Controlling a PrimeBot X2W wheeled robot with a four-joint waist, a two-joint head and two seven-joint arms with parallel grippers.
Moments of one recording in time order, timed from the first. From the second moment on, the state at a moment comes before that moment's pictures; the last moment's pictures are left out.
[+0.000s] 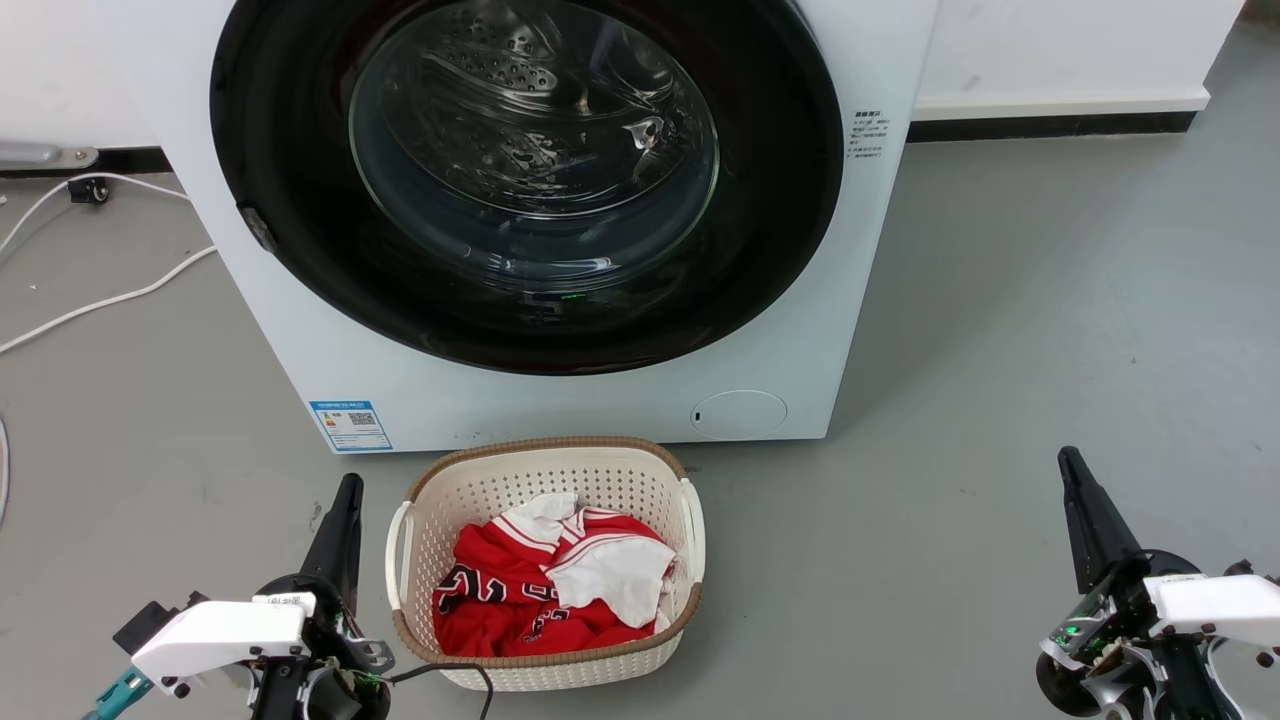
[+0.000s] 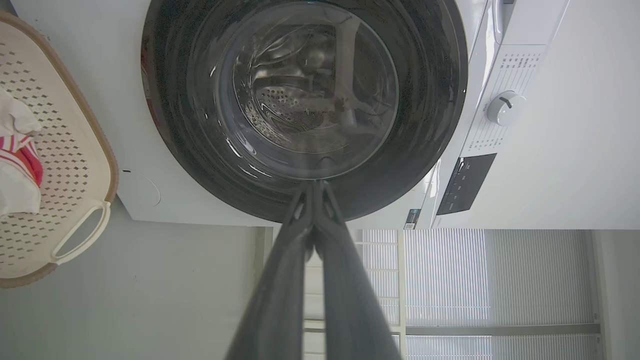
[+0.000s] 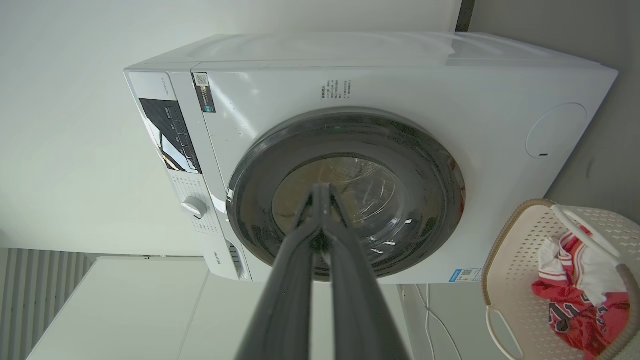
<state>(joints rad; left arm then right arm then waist) -0.10 0.06 0.10 0.24 -1.62 -0.13 0.10 -0.10 -0.06 -0.10 0.24 1.63 0.13 0.10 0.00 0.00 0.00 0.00</state>
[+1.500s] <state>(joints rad) -0.06 0.05 0.06 0.18 -1.28 -0.07 0.02 -0.03 -0.05 -0.06 0.17 1.18 0.13 0.02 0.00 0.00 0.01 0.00</state>
